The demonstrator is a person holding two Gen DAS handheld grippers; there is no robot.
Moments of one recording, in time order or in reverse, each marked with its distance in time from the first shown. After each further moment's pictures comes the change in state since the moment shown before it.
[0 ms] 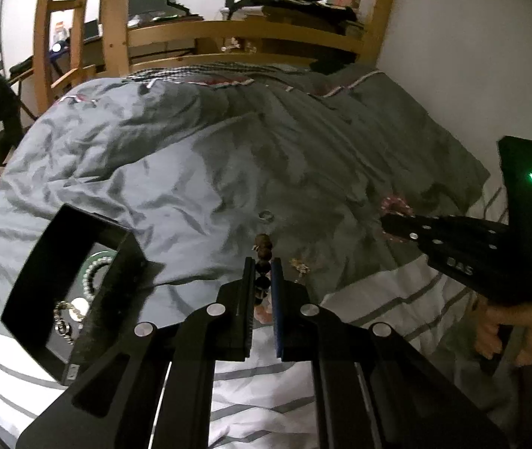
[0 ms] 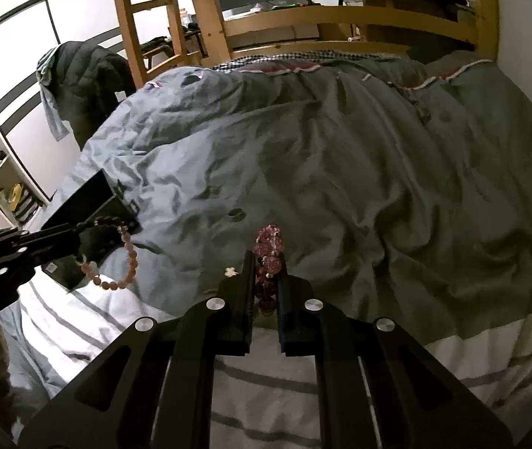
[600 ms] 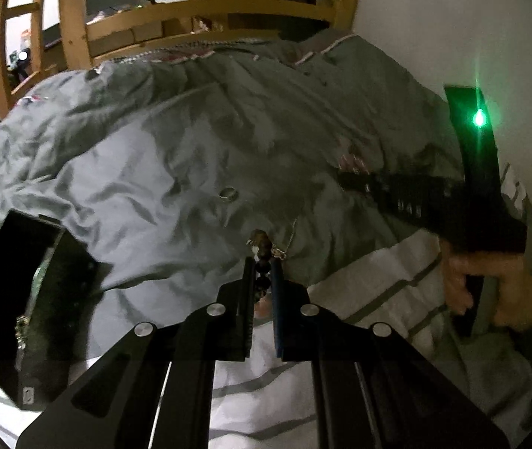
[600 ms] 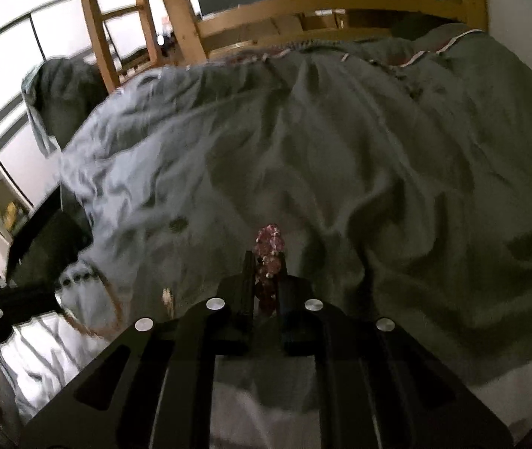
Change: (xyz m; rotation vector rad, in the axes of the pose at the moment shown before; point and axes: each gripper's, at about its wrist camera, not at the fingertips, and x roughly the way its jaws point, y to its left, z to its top) left arm 0.053 -0.031 -0.012 0.100 0.064 -0.048; right arm 0.064 -0.052 -0.005 0.059 -0.009 -0.004
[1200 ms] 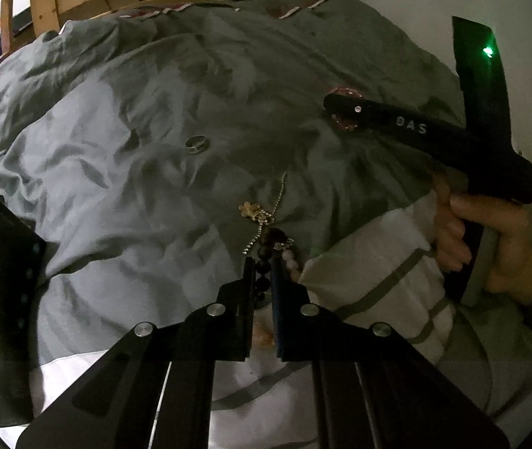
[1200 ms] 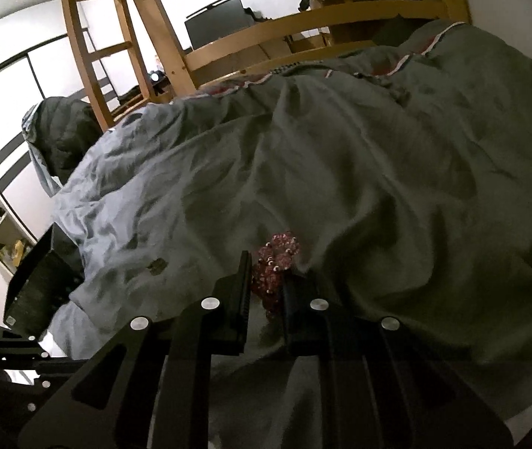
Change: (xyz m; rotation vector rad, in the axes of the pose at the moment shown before) left arm 0.061 -0.002 -0.012 0.033 0.132 -0.071; right arm 0.018 -0.030 0.004 0.097 -0.152 0.059
